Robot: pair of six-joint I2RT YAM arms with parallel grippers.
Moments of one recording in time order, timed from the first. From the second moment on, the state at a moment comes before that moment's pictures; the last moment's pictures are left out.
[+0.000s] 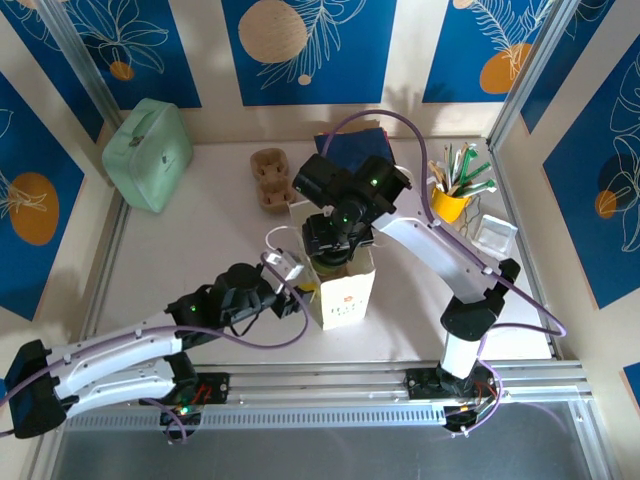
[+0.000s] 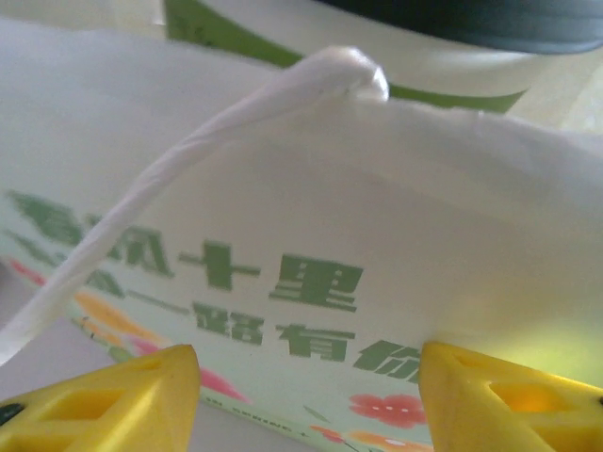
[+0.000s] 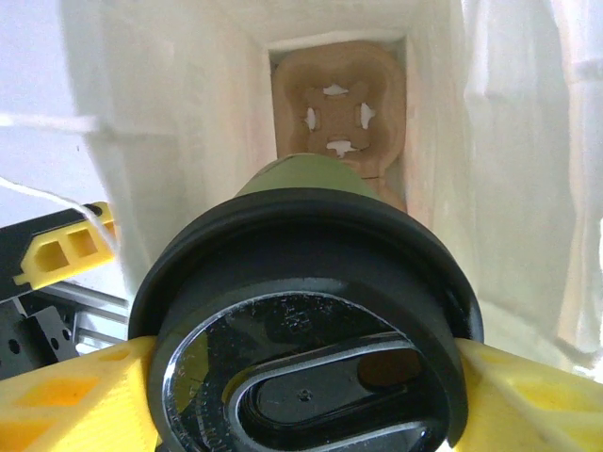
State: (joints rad) left arm -1.04 0.93 0.58 -0.03 -0.10 -0.08; right arm 0.96 1.78 2.18 -1.71 0.11 0.70
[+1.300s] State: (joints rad) left arm -1.04 0.76 0.54 -0.17 -0.13 0.05; right arm 0.94 1.85 2.06 -1.71 0.10 0.62
